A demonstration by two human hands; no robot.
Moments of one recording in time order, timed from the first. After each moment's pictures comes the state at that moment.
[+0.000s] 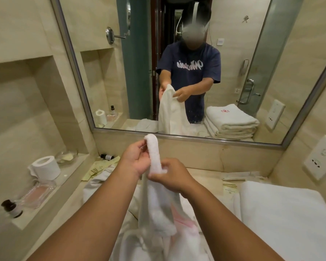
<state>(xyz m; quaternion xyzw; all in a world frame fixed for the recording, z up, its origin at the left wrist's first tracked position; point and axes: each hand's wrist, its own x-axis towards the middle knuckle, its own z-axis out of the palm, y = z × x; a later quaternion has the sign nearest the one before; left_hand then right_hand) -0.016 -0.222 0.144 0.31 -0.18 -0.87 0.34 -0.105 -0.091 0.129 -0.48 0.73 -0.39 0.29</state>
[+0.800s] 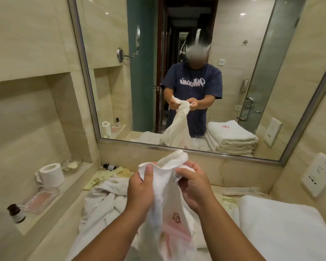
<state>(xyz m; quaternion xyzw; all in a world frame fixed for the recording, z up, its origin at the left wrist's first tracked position) 0.021 -0.120 0.126 0.43 -0.57 -0.52 0.47 -0.112 -0.057 0.152 -0.16 0.44 -0.75 0.45</state>
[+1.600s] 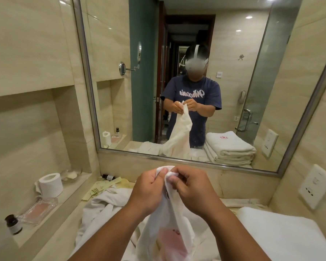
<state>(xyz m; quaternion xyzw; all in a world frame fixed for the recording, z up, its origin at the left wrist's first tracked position) 0.027 -0.112 0.180 0.29 -0.73 -0.50 0.36 -0.107 -0.023 0.204 -0.60 0.64 -0.47 0.06</state>
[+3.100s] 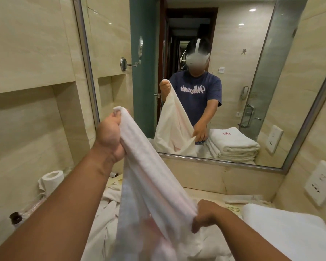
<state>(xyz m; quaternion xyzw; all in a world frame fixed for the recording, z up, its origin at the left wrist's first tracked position) 0.058 -0.199 0.285 0.19 -0.44 -0.71 0.52 -0.178 -0.047 0.094 -0.42 0.85 0.01 0.31</state>
